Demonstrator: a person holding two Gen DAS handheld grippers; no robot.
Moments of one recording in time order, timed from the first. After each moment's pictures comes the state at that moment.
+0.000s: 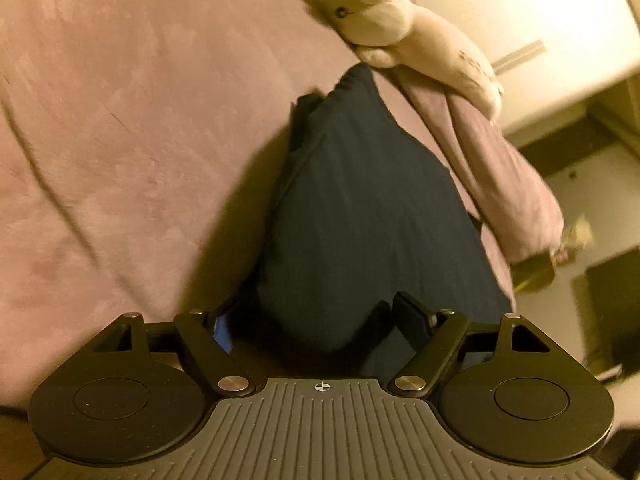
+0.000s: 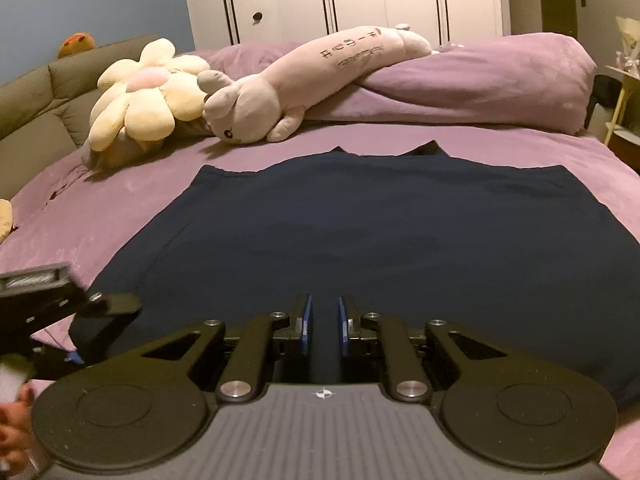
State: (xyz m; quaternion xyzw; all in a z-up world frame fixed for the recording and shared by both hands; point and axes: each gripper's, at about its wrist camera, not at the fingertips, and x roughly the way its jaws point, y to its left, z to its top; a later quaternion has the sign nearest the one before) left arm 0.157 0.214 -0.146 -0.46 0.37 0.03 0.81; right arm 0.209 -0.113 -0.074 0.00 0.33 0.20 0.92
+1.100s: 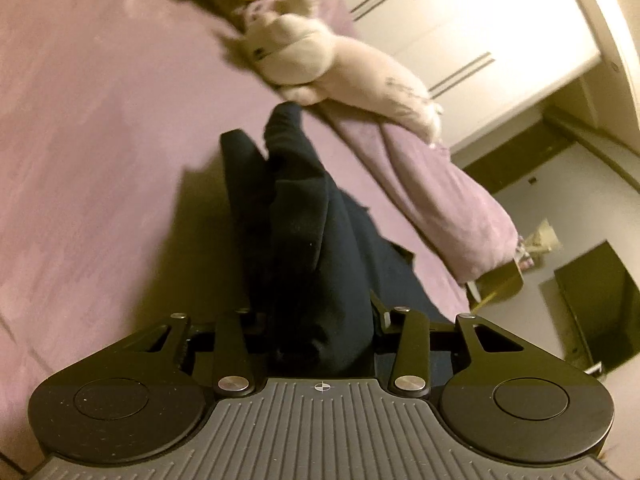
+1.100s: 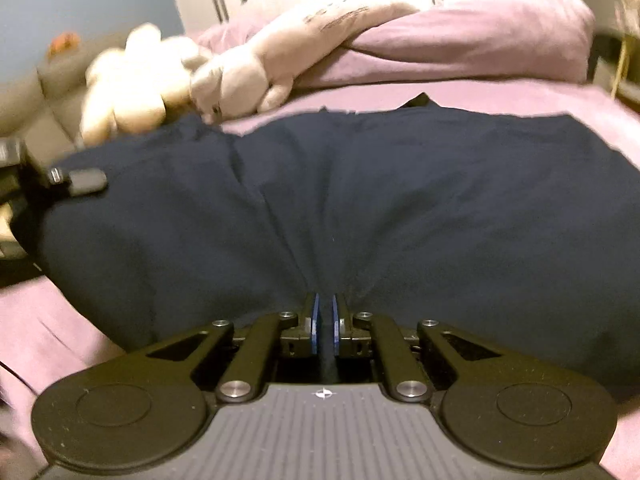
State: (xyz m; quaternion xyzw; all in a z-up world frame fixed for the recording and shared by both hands) left arm 0.187 0.185 -0.072 -0.42 0.30 -0.02 0.86; right arm 0.215 -0.144 -0.094 0.07 0.38 0.20 0.90
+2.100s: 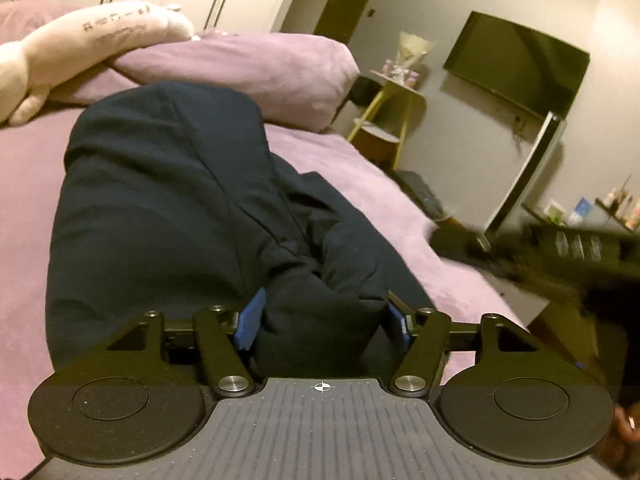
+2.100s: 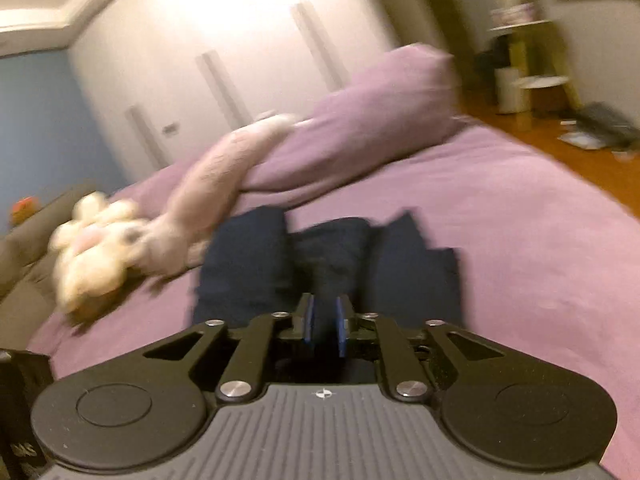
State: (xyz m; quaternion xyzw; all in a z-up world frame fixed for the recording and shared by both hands) left arm 0.230 -0.094 -0.066 -0.13 0.33 -0.24 0.91; right arm 0.207 -0.316 -0.024 0.19 0.28 0.14 0.93
